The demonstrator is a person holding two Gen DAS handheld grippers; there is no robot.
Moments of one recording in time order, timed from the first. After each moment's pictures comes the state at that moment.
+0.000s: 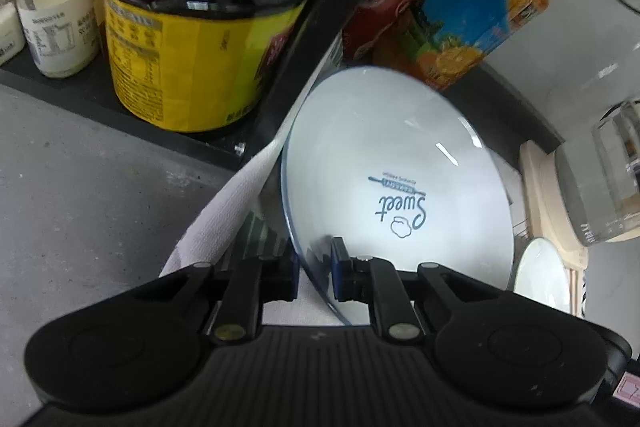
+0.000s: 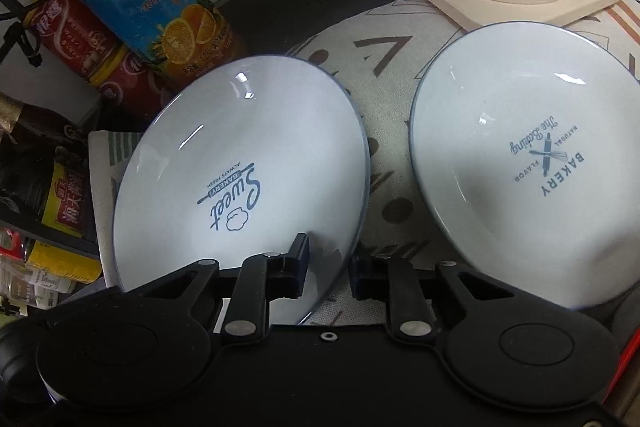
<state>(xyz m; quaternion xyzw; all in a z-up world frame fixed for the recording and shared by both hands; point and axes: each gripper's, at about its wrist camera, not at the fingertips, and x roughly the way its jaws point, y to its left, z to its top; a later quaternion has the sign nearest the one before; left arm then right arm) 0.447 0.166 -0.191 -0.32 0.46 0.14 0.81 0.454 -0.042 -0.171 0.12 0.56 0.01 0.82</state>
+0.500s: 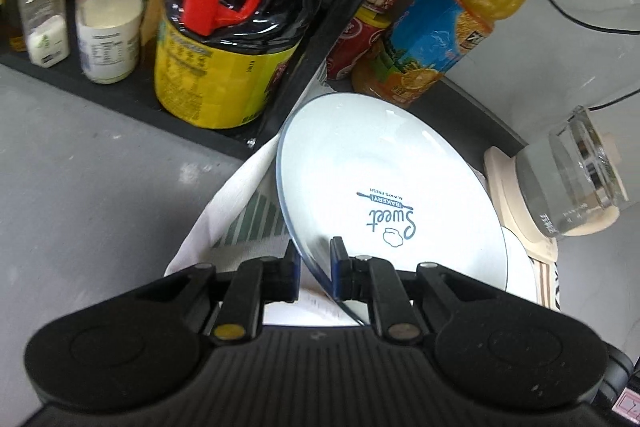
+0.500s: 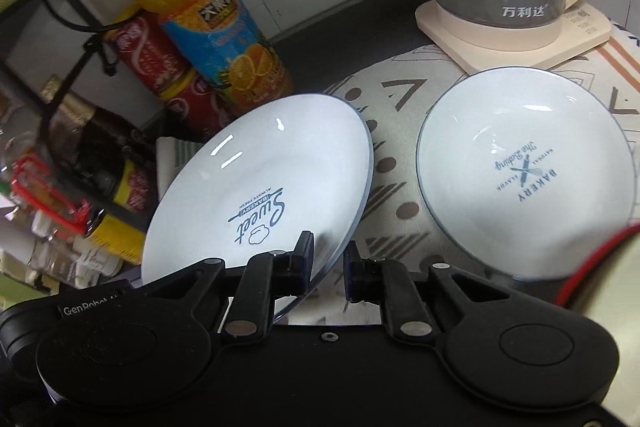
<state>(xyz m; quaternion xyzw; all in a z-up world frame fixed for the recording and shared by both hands) 0.391 0.158 -0.147 -0.33 0.43 0.13 0.83 0.408 -0.047 -0.119 0.12 0.51 0.06 0.85</state>
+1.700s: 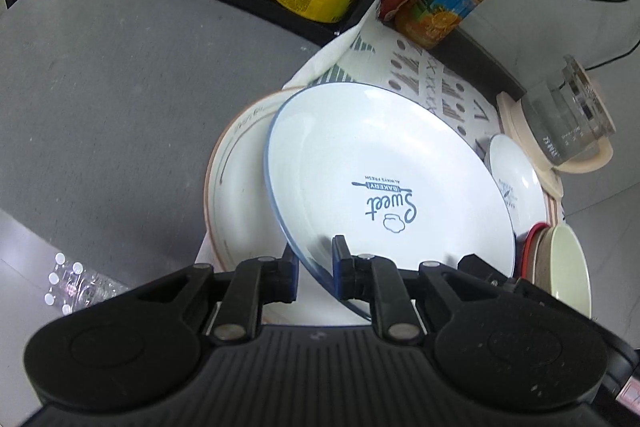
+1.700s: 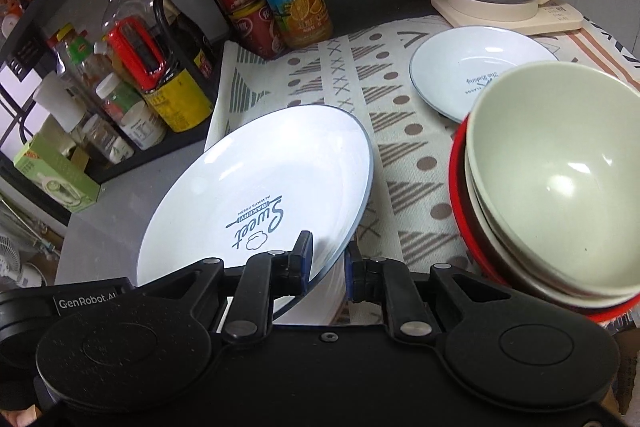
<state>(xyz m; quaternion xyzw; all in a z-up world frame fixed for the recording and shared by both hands) 0.240 0.115 -0.152 -0.34 0.45 0.16 0.81 0.269 -0.053 -0.094 0.05 0.51 0.12 0.85</state>
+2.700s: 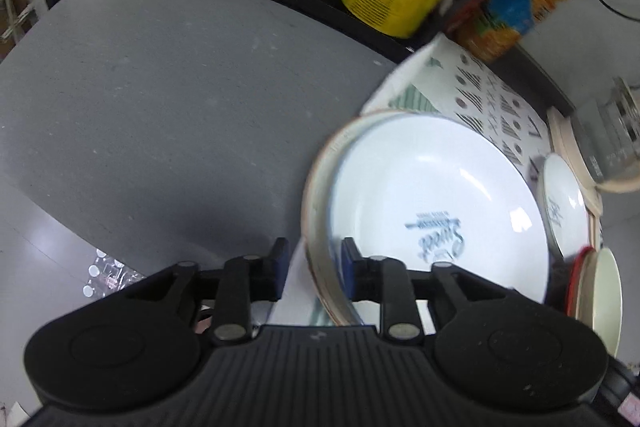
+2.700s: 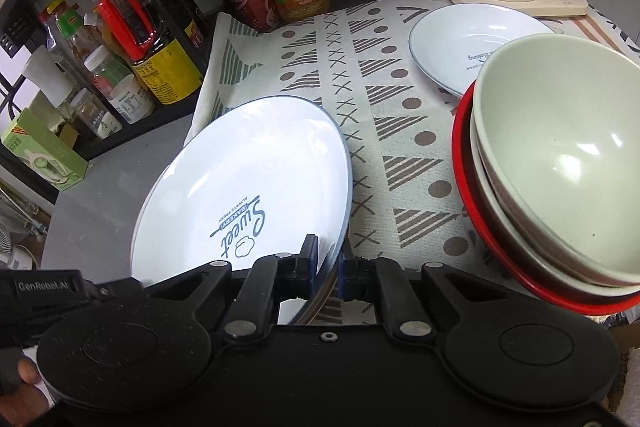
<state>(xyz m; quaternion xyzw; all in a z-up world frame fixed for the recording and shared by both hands) 0.229 0.161 -0.154 -0.34 0.47 0.22 0.78 0.271 -0.050 -0.110 0.03 0.53 0.11 0.84</state>
